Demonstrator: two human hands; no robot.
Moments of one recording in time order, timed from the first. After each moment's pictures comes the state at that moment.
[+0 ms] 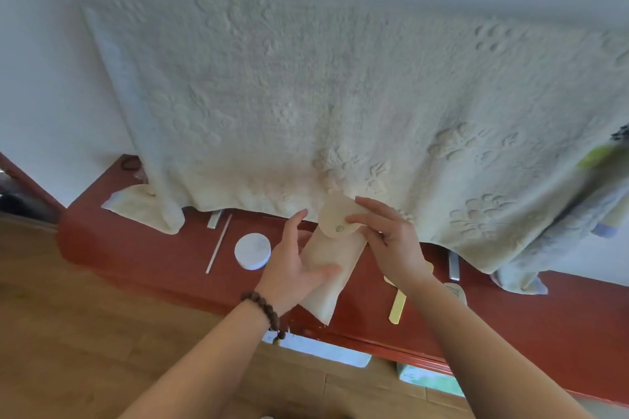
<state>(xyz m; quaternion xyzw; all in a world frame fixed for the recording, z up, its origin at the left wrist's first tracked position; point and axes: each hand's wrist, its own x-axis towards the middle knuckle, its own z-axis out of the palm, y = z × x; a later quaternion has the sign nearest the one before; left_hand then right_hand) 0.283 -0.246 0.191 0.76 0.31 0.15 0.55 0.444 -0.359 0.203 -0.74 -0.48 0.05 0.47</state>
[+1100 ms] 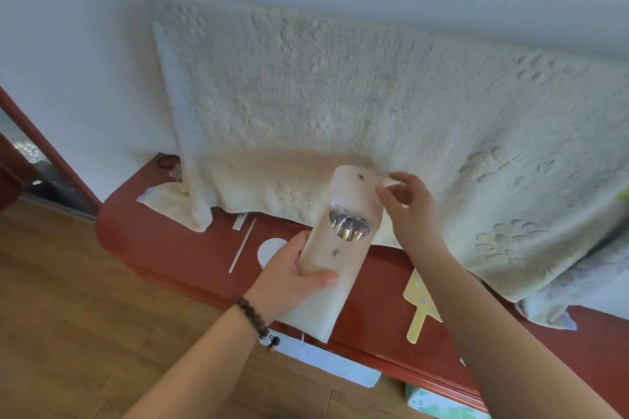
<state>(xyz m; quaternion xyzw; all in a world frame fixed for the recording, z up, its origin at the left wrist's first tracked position) 0.242 -0.232 0.224 0.70 0.28 0.14 0.65 0.443 -0.312 0.262 -0.77 -0.29 0.12 0.56</state>
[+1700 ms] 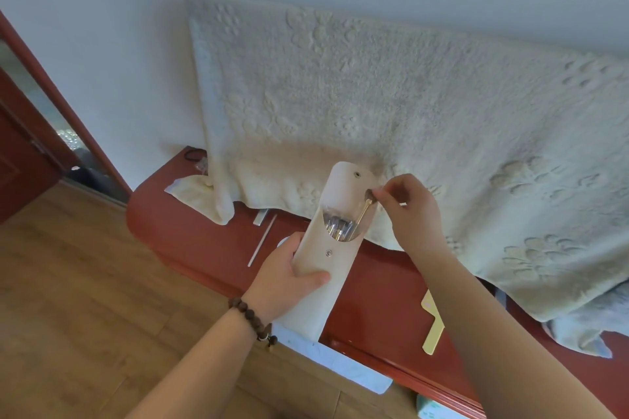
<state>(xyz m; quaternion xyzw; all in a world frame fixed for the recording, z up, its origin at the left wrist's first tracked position) 0.218 -0.222 0.222 0.72 0.36 0.16 0.57 0.426 -0.288 0.264 -0.74 -0.37 0.12 0.54</state>
